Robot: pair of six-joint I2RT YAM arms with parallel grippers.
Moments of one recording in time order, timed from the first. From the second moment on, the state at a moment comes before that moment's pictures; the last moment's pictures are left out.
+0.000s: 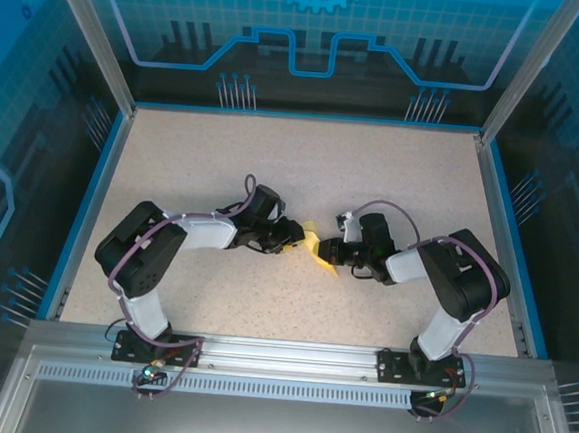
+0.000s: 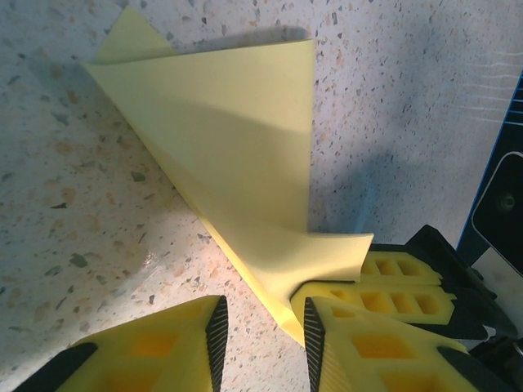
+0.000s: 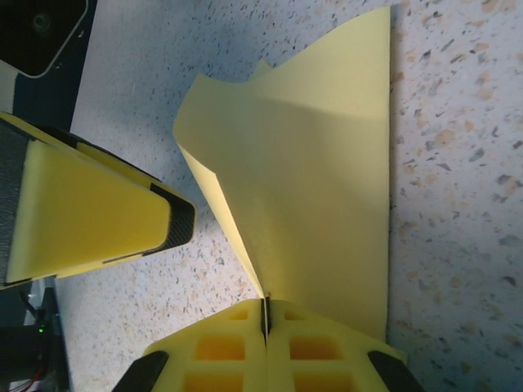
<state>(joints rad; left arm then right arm) -0.57 1.77 0.86 0.05 0.45 -1.08 0.43 1.73 0.50 0.54 -0.63 0.62</state>
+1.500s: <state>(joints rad) -0.57 1.87 0.90 0.13 0.46 -1.02 0.42 1.68 0.63 0.21 -0.68 0.53</state>
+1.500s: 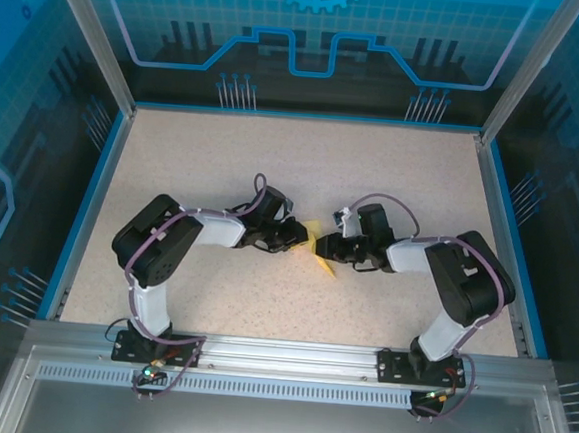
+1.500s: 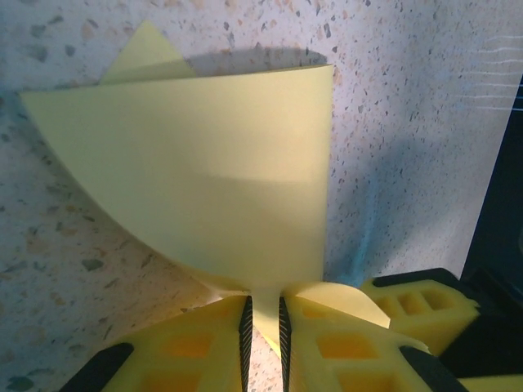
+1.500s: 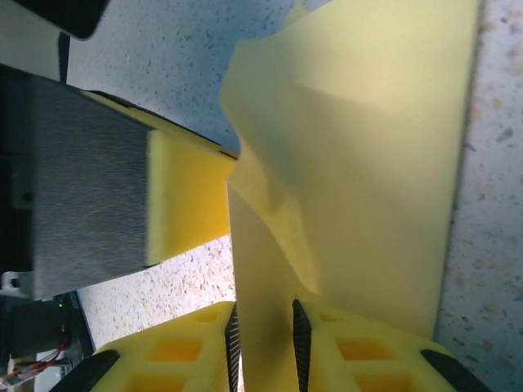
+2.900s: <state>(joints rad) -0.57 1.90 0.93 0.13 0.46 -1.02 0.71 1.59 0.83 -0.35 -0.02 0.19</state>
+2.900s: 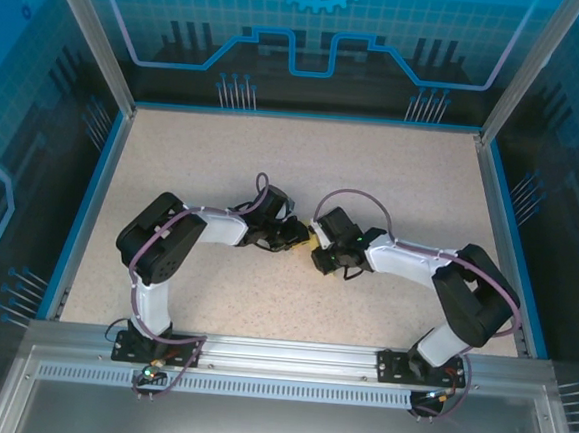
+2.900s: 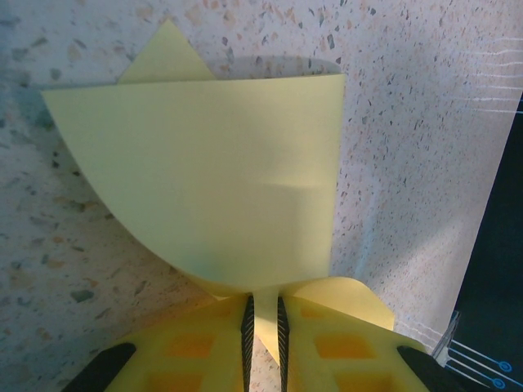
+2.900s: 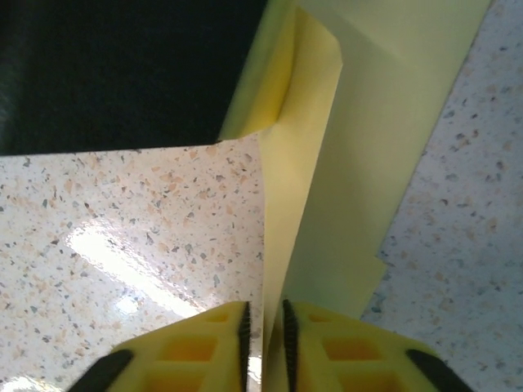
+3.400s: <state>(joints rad) -0.57 1.80 0.93 0.11 0.46 -0.95 0.57 1.58 0.70 -0.17 -0.28 0.27</state>
